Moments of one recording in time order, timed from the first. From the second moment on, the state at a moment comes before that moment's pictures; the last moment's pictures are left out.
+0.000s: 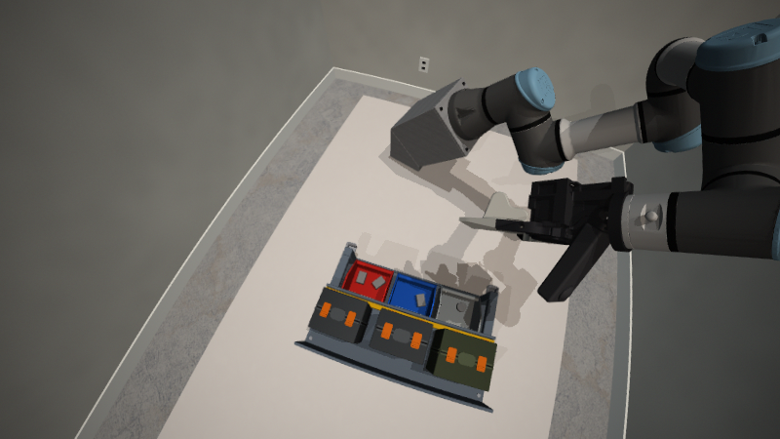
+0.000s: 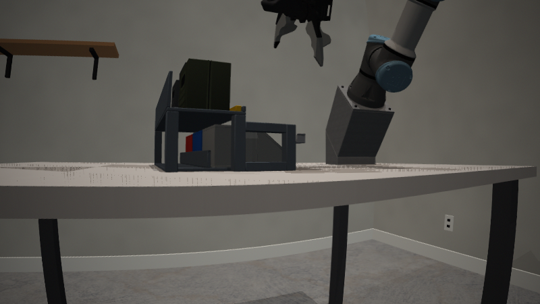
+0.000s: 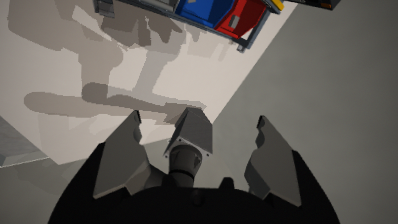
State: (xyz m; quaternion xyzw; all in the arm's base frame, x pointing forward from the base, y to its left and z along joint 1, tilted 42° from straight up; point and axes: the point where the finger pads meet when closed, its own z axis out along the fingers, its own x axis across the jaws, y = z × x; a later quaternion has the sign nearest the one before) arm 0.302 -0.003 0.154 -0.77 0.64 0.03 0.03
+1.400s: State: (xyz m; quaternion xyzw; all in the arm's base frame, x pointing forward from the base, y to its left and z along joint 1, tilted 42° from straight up) arm 0.298 -0.001 0.160 -0.75 0.66 0.02 0.02
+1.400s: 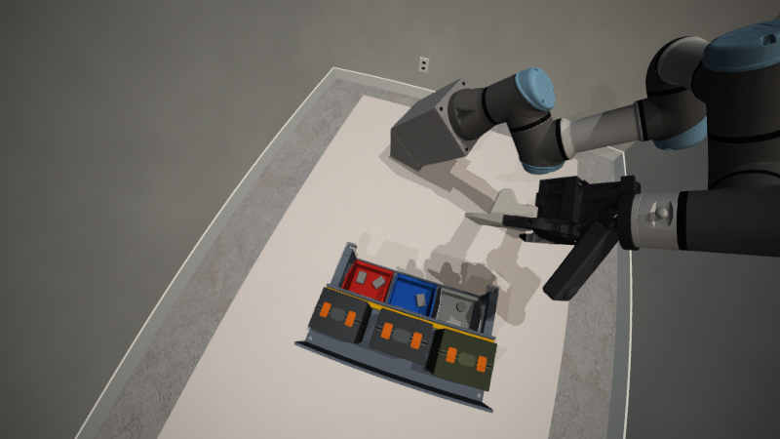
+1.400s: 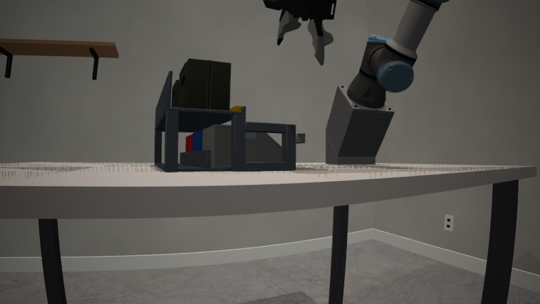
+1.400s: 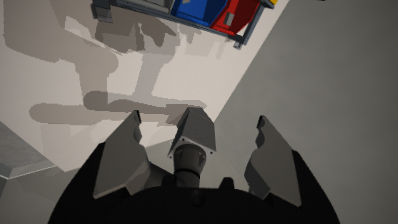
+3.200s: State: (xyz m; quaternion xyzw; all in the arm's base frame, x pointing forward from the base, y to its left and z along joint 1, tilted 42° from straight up) arm 0.294 0.000 0.167 -0.73 0.69 0.01 0.01
